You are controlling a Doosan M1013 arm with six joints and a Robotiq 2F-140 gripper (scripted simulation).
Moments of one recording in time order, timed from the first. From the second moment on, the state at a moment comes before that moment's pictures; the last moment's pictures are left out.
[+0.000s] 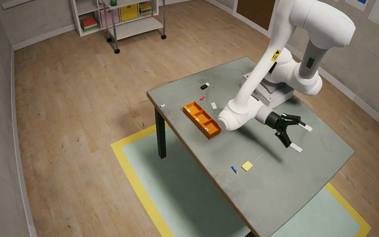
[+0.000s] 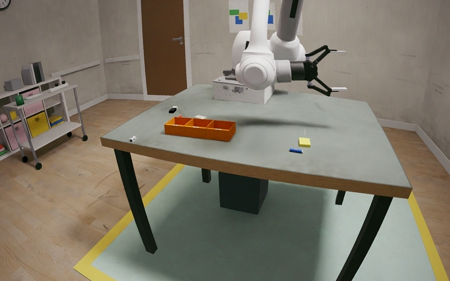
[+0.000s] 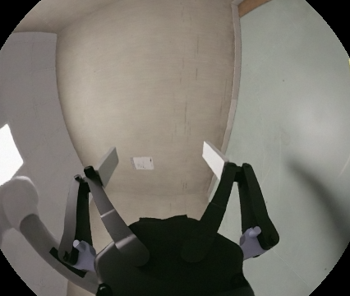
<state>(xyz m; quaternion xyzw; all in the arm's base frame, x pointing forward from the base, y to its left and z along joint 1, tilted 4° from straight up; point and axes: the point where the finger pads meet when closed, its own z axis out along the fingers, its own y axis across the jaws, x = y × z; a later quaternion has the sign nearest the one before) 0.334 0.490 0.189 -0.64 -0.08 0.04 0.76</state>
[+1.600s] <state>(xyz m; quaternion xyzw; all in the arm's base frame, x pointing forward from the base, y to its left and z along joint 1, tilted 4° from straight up) 0.304 0.392 0.136 -0.79 -0.14 0.17 0.58</state>
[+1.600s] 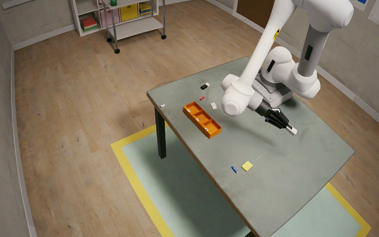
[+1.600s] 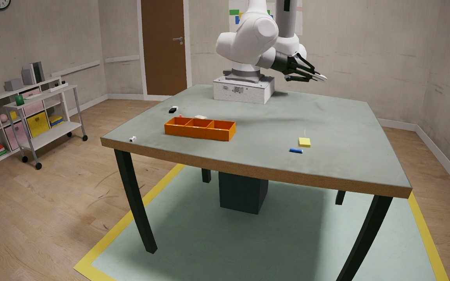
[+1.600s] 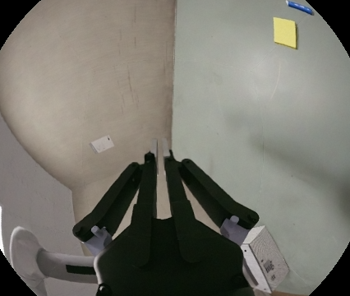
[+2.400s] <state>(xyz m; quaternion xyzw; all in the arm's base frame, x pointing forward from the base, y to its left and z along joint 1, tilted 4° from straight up) 0.325 0.295 0.103 -0.88 -0.13 0.17 0.42</state>
